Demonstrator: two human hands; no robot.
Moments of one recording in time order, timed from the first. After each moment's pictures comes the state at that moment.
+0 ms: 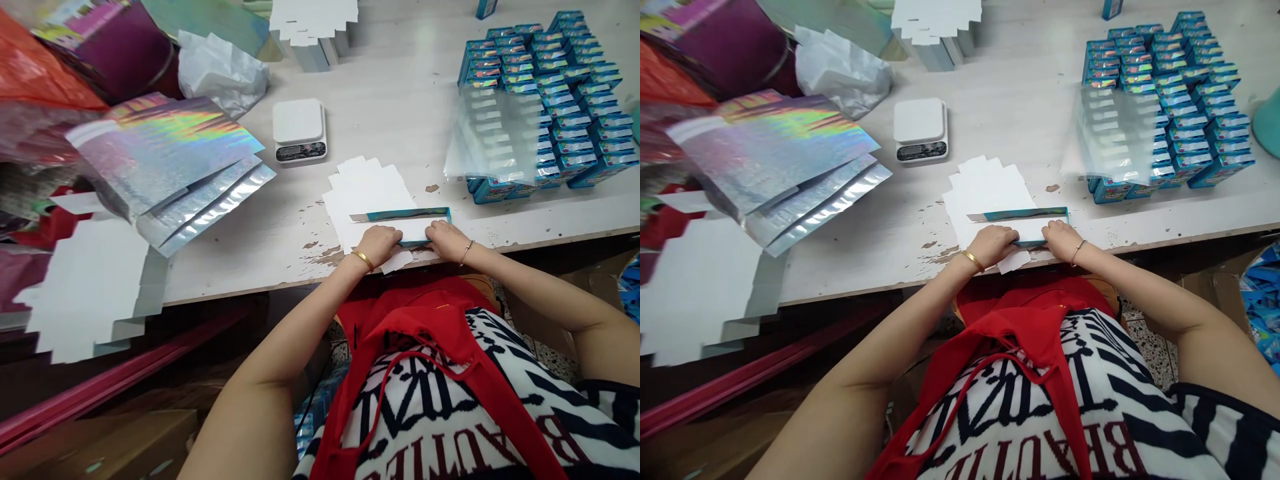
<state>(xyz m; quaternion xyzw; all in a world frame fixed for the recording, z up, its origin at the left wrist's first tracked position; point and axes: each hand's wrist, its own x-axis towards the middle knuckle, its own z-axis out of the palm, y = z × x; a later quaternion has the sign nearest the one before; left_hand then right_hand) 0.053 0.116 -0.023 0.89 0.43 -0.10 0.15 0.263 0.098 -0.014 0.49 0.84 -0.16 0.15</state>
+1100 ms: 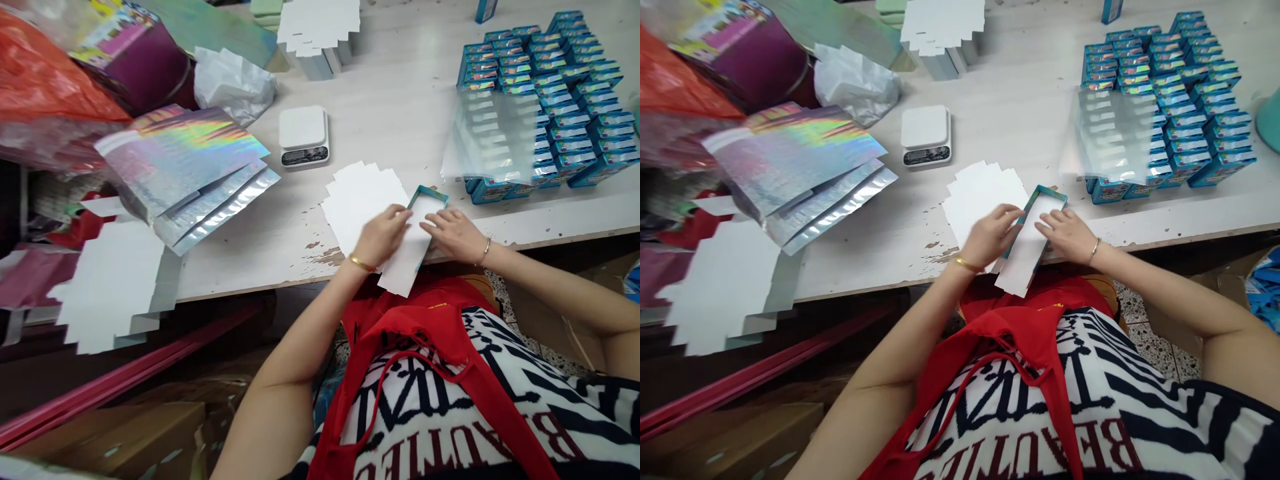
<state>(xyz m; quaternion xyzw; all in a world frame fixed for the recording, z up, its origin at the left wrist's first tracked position) 0.072 0.103 0.012 0.87 0.44 0.11 0.17 0.296 0.090 0.005 0.36 0.93 -0.02 0.02</state>
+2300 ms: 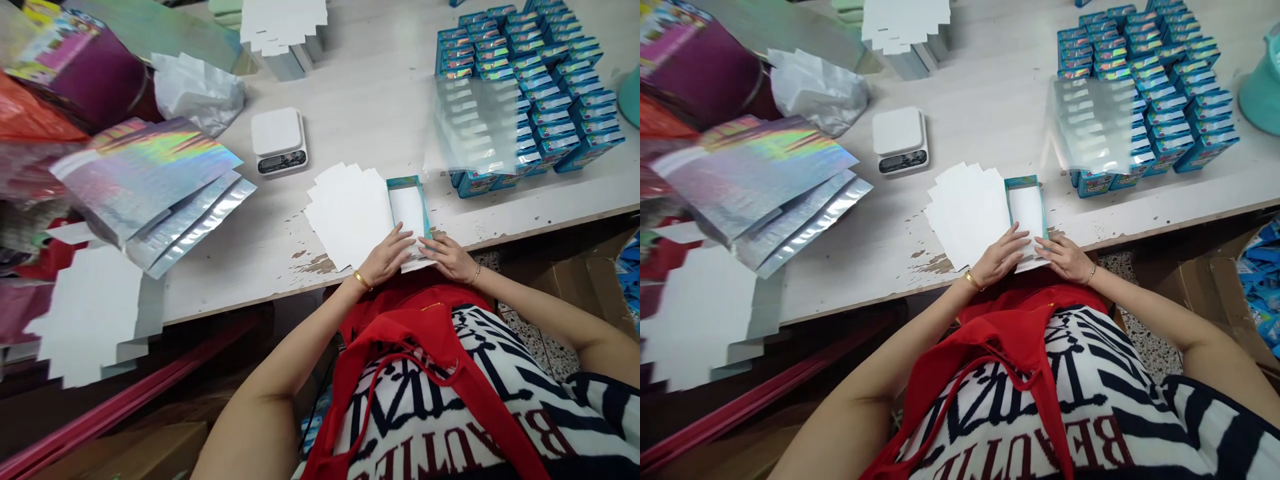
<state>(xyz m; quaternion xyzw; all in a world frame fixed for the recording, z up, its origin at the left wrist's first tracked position) 0.073 0.079 -0.058 0.88 0.27 0.24 0.30 0.325 0.036 -0.087 0.35 0.89 -0.17 -0.23</state>
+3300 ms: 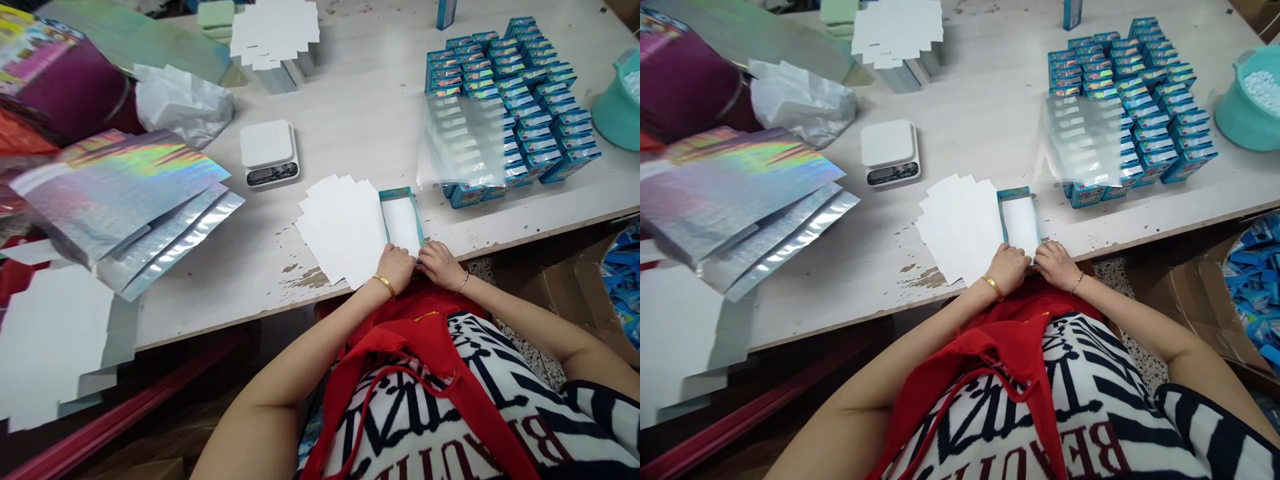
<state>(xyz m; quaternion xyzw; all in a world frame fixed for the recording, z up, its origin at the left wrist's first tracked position) 0.132 0.083 -0.008 0.90 0.38 -0.15 0.14 0.300 0.044 -0.071 0.45 0.88 -0.09 -0.14</state>
